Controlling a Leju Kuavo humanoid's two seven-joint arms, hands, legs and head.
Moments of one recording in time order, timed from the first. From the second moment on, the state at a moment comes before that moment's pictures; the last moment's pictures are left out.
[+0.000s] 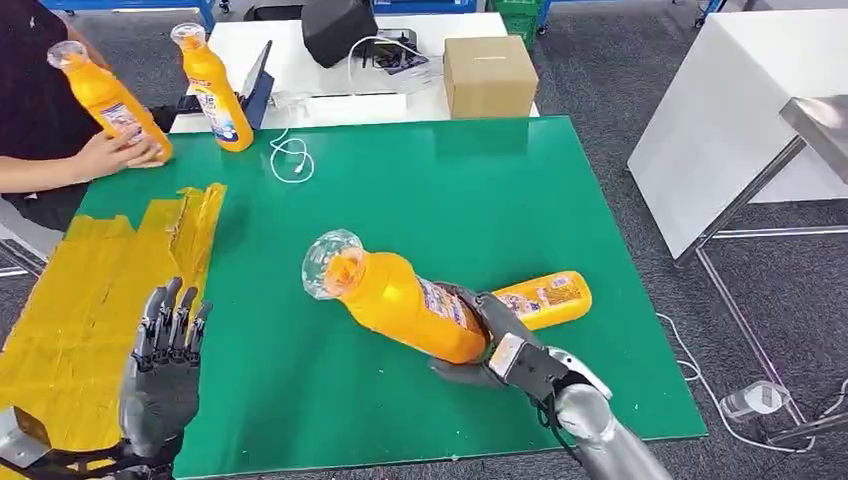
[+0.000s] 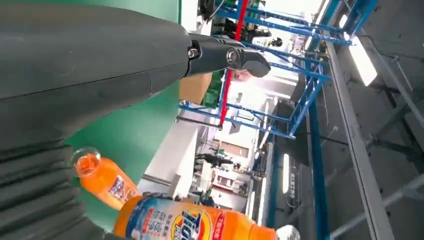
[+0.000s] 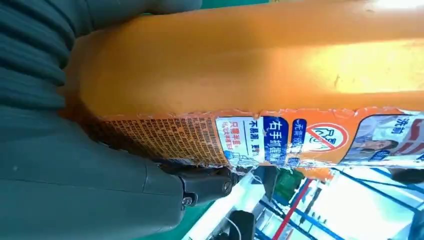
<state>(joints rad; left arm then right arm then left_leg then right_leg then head) 0.20 -0.11 0.11 -1.70 0.40 -0.61 -0.51 -0.18 -0.17 0.48 -1.50 0.15 0.24 -0.35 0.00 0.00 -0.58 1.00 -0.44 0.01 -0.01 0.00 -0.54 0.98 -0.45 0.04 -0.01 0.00</state>
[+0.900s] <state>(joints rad) 0.12 -0.12 0.05 -1.62 0.40 -0.60 -0.49 -0.49 0.21 0.87 -1.03 0.23 0.14 -0.23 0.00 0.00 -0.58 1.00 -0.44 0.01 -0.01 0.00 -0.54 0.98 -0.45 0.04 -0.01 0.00</state>
